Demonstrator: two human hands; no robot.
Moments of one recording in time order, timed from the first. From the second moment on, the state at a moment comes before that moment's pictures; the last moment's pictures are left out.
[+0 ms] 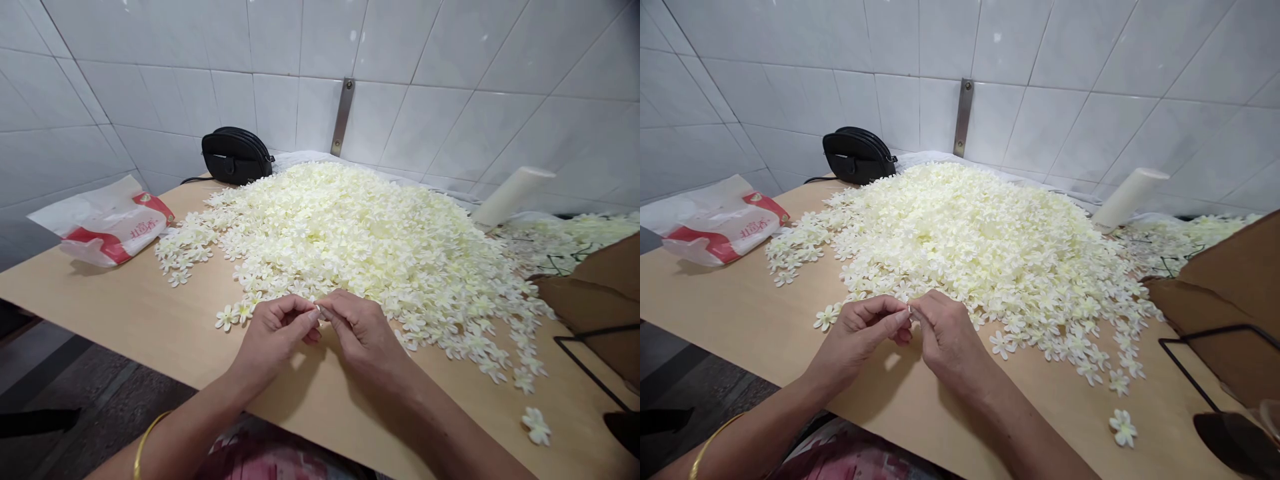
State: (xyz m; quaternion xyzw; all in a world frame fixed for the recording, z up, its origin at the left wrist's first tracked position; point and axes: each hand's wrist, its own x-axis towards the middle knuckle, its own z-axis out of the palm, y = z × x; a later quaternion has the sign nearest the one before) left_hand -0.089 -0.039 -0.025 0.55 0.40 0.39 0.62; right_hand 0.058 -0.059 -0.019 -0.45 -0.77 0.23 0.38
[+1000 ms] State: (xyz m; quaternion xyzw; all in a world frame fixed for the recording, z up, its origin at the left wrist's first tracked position) left_hand -0.090 -0.035 -0.027 0.62 0.45 0.40 0.49; right_hand 0.058 -0.056 -0.019 -0.52 -0.73 0.13 0.41
